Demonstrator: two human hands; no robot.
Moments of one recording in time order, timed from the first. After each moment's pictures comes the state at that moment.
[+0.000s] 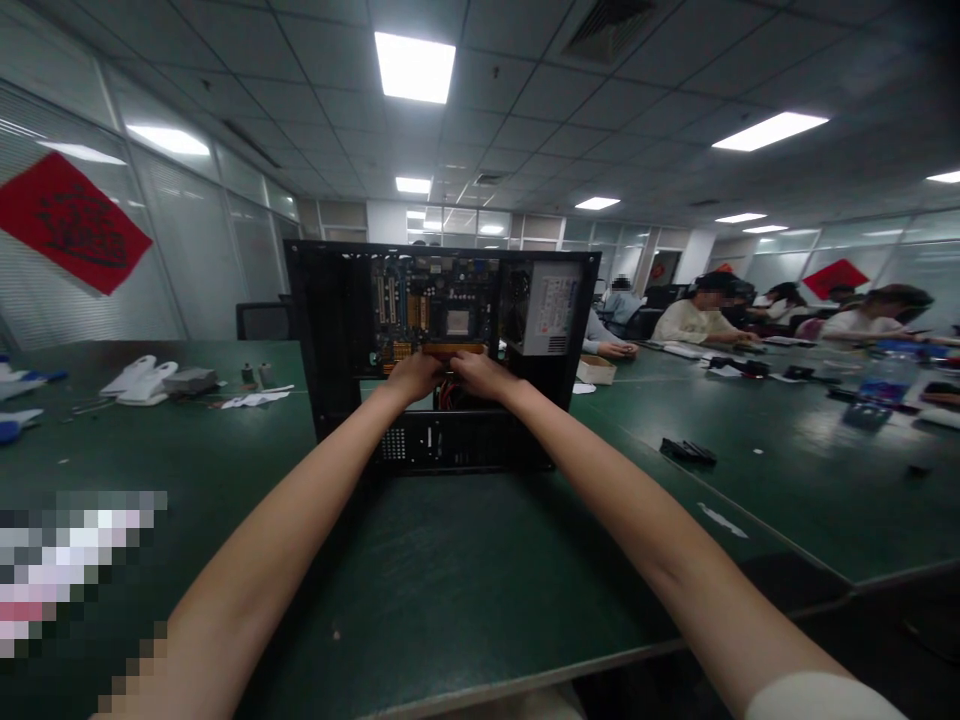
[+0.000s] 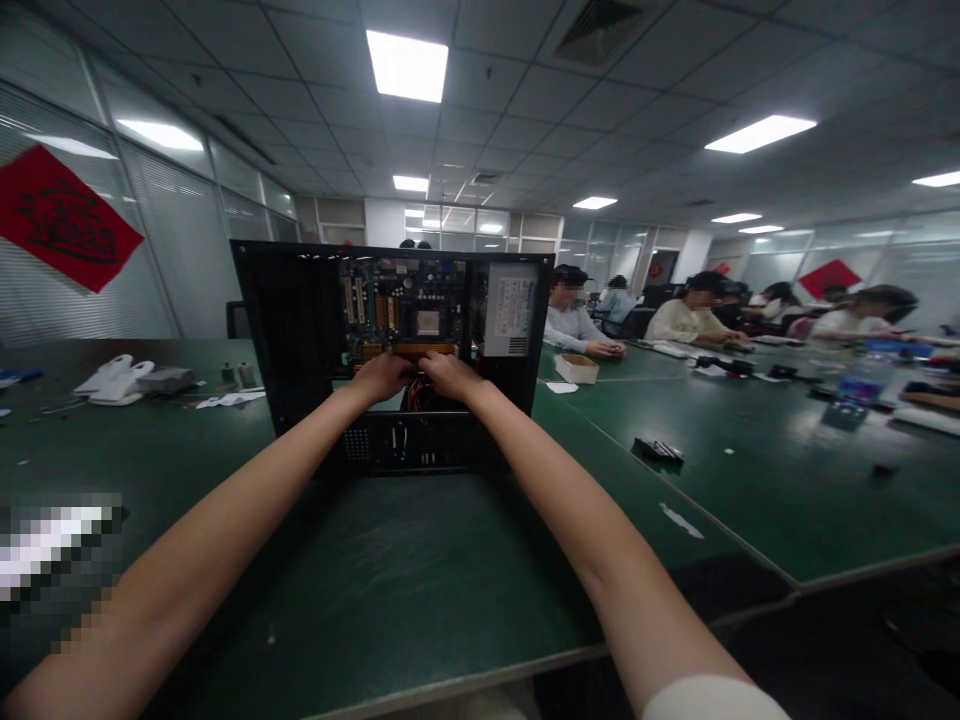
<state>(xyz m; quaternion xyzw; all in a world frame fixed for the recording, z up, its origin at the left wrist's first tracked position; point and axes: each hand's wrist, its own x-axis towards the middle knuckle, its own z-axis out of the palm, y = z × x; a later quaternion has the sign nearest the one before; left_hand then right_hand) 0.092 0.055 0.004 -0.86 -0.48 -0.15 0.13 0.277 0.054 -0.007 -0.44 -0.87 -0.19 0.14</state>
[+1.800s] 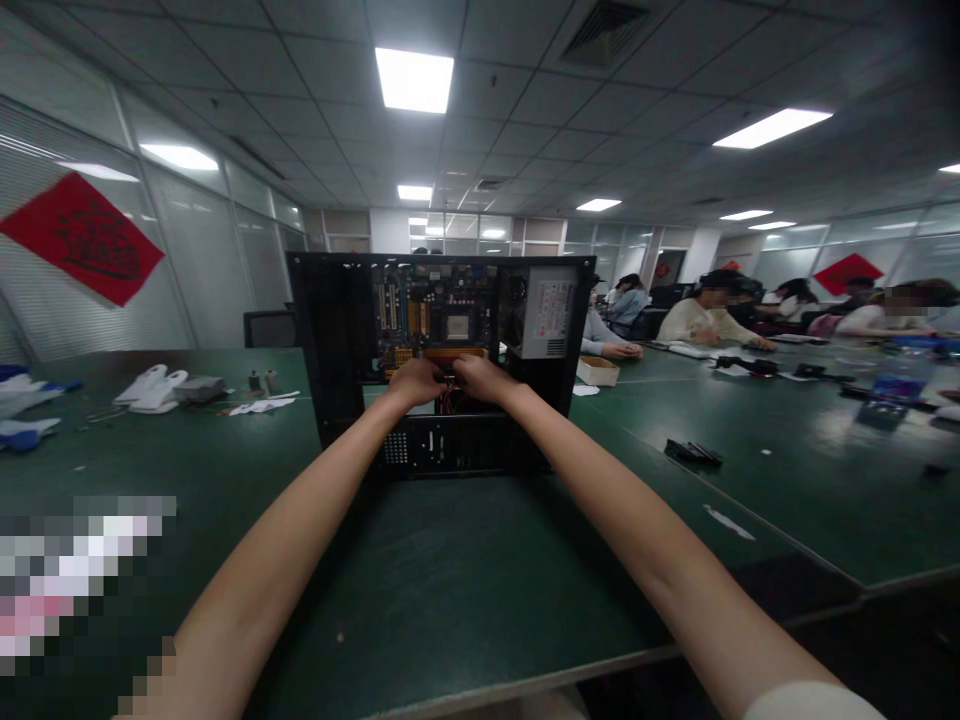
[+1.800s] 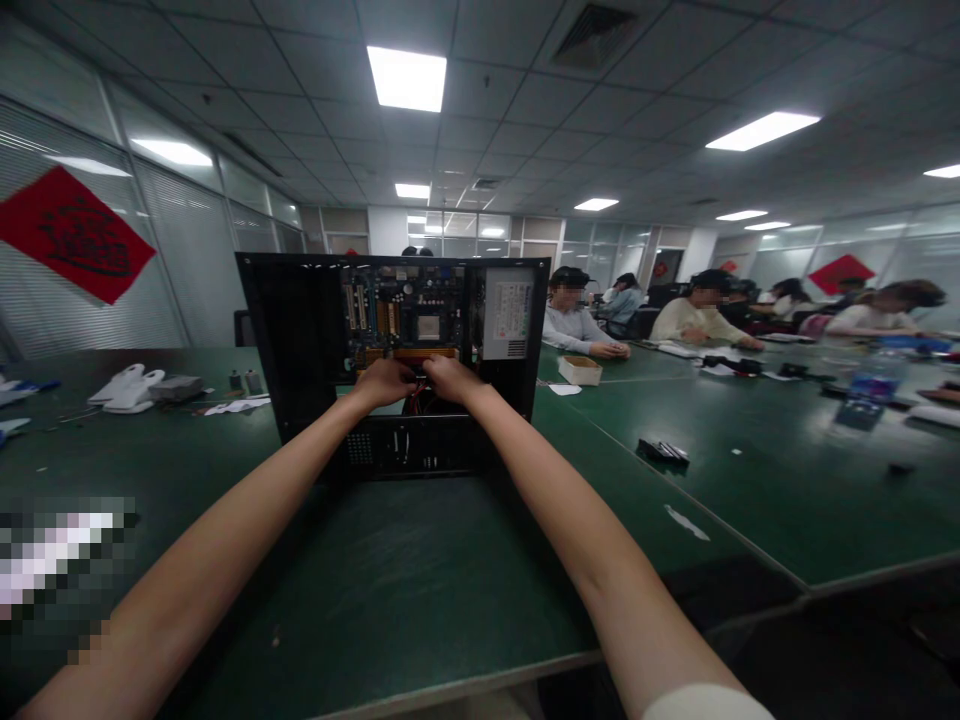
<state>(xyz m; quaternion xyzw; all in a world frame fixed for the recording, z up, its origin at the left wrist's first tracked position) 0.093 0.049 0.005 -0.81 -0.54 -0.20 0.05 0.277 0.059 -0.010 -0.44 -0.86 -0.16 0.18</state>
